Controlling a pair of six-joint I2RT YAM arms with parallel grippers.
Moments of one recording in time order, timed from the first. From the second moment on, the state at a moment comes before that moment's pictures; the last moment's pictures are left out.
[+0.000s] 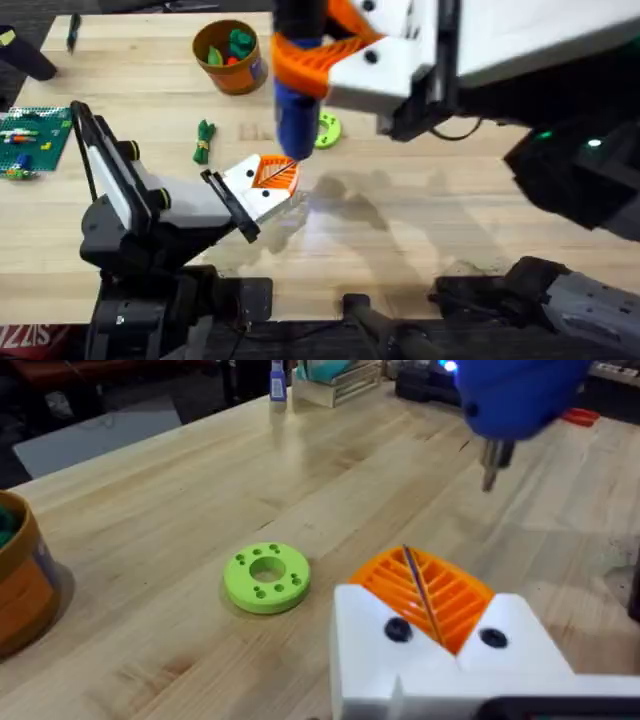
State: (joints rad) left arm 0.03 0.01 0.08 -0.27 0.91 0.11; right arm 0.68 1.09 0.74 0.68 -0.75 0.00
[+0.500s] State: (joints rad) left arm 0.03 0.01 0.08 -0.27 0.91 0.11; right arm 0.78 1.21 0.74 0.83 -0.76 0.00
